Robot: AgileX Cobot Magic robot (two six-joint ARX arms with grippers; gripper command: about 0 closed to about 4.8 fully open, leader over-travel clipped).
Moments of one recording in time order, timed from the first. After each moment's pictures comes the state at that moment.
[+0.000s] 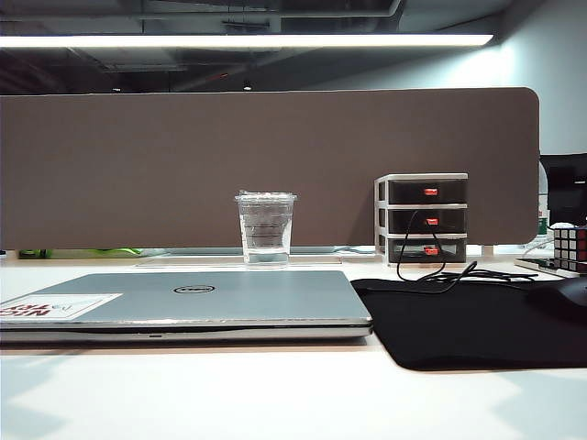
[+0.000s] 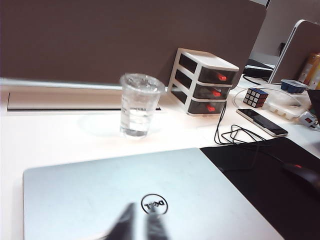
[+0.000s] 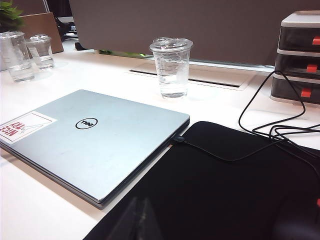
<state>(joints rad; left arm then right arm) -0.06 0.26 0.16 0.10 0.43 -0.20 0.09 0.00 0.01 -0.05 -0.47 0.03</state>
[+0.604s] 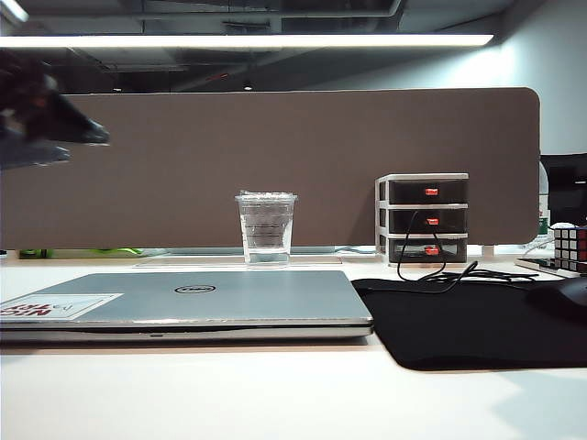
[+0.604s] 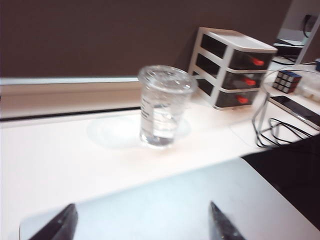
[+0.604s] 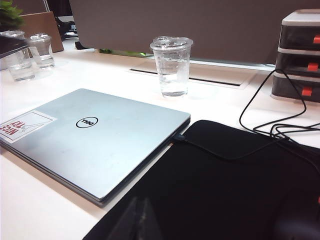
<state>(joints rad) -0.06 1.24 0.37 0.79 0.45 -0.12 0.09 0.00 0.01 -0.06 -0.47 0.03</state>
